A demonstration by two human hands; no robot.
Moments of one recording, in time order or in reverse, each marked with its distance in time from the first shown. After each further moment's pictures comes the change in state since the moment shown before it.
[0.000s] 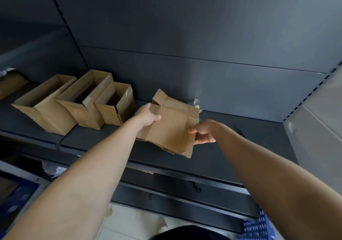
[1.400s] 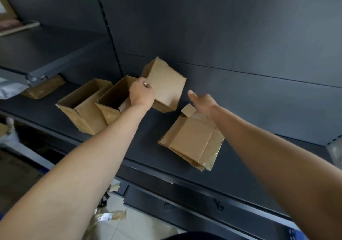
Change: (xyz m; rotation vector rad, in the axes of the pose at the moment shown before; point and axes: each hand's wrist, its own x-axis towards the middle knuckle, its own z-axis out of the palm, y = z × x) left_hand -0.005 0.014 -0.110 -0.179 0.694 0.204; right_hand -0.001 -0.117 0.082 -0.386 0.328 -0.536
